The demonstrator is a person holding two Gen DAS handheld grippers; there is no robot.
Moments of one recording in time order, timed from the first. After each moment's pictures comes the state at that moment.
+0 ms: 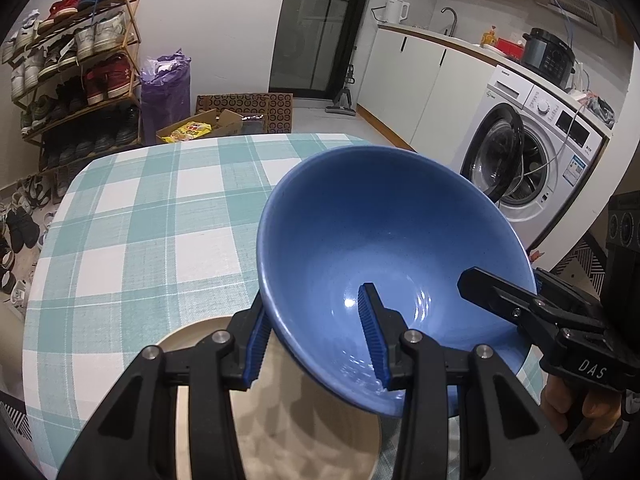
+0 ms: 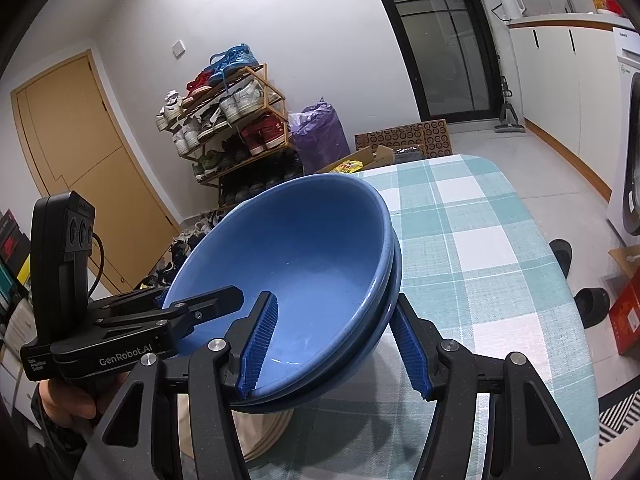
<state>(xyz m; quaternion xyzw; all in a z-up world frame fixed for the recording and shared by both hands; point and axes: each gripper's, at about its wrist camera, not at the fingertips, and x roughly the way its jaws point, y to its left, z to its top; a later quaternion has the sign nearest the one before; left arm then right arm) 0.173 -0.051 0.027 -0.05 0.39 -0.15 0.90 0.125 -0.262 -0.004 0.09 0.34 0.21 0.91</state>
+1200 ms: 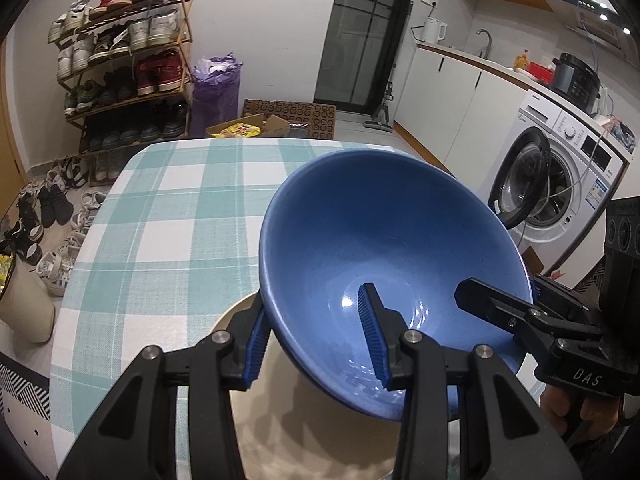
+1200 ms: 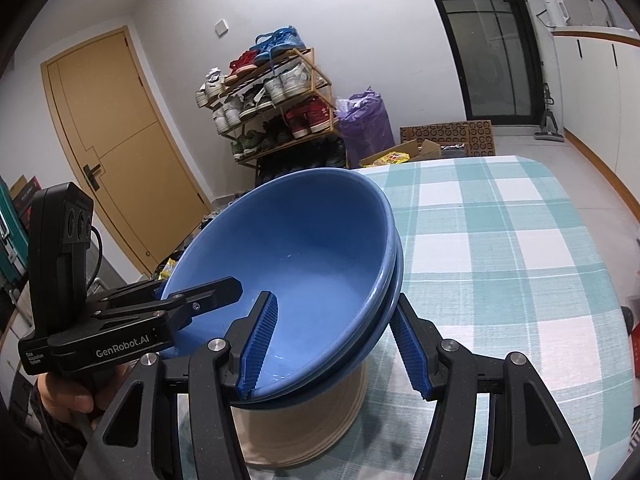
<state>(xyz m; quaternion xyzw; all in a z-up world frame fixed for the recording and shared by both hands) 0.133 0.004 0.023 -0.08 0.38 -0.08 0.92 0.125 -0.198 -0.016 0.06 0.35 0.28 0.89</state>
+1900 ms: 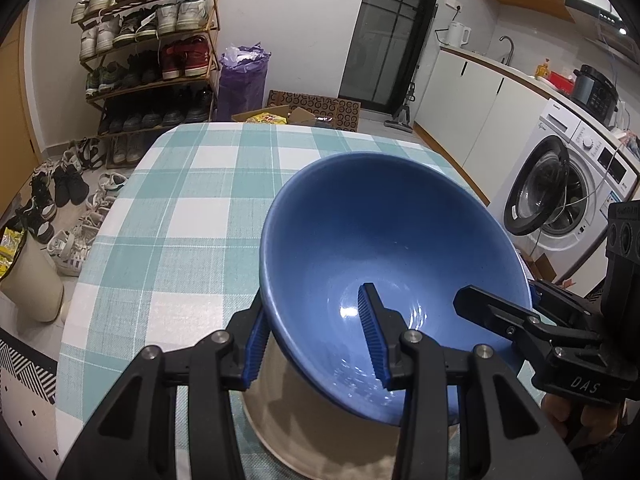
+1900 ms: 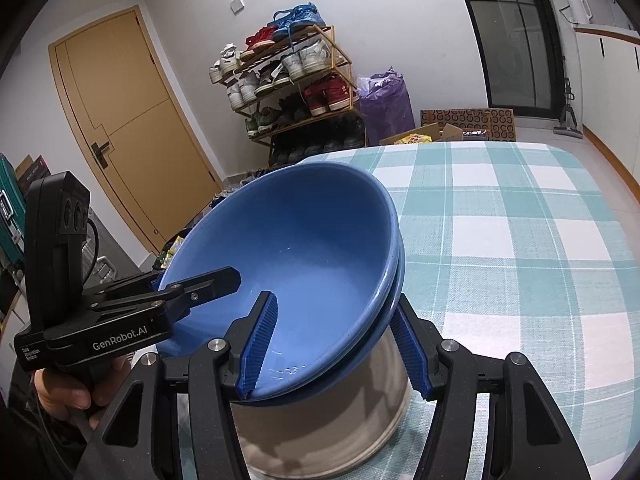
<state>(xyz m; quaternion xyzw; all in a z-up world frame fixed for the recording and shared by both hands) 0.125 0.037 0.003 -0.09 0.39 -0.05 0.92 0.126 -0.158 -0.033 0.05 0.37 0.31 0.88</state>
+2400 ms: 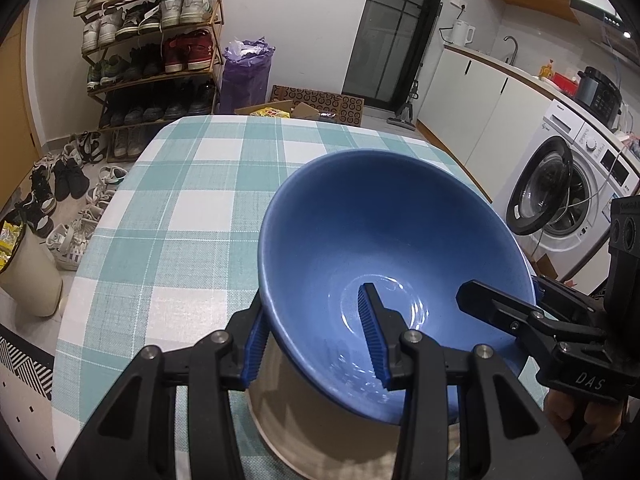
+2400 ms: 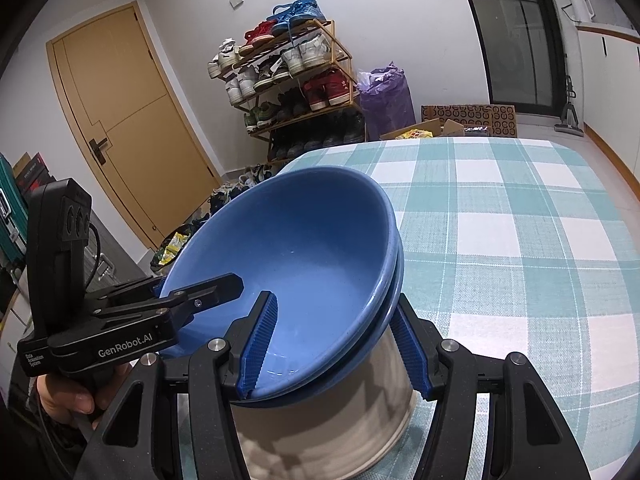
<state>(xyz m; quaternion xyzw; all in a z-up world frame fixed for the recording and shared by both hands) 0.127 0.041 -0.005 -0.10 0.39 -0.05 0.91 0.132 -0.150 -0.037 0.04 0.38 0.30 0.87</state>
